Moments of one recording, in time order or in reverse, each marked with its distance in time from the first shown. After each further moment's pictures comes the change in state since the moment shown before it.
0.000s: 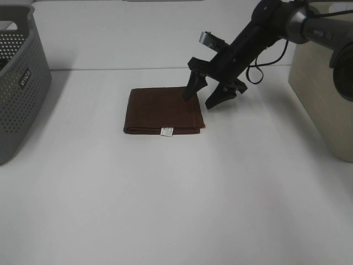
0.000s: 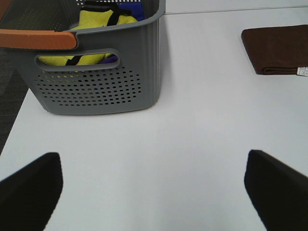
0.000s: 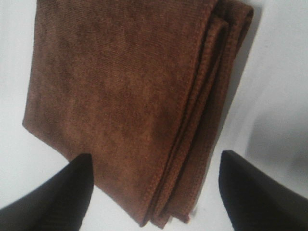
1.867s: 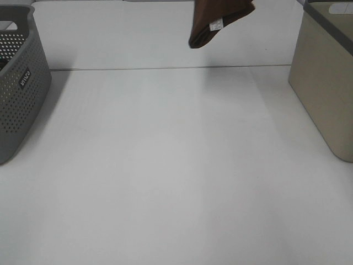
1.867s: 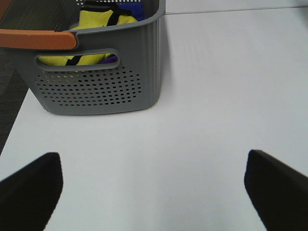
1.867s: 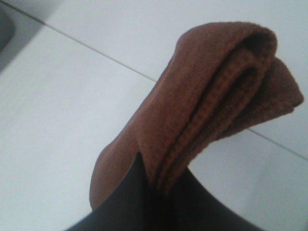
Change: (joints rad) left arm 0.000 0.000 0.000 0.000 0.000 0.000; right arm 0.018 -0.307 -0.329 -0.353 0.009 -0.069
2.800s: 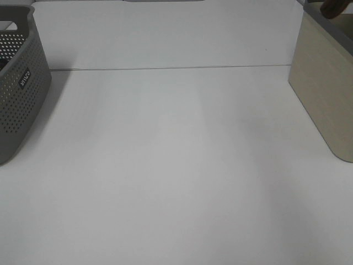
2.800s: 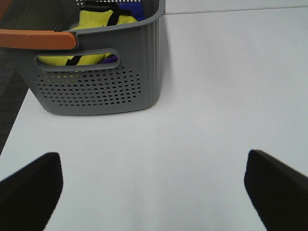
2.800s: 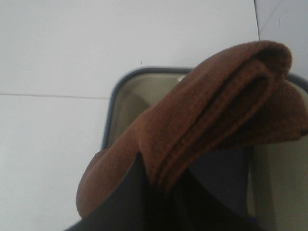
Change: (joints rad) left arm 0.000 0.000 0.000 0.000 0.000 0.000; right arm -0.458 -0.252 0.224 -0.052 0.000 0.021
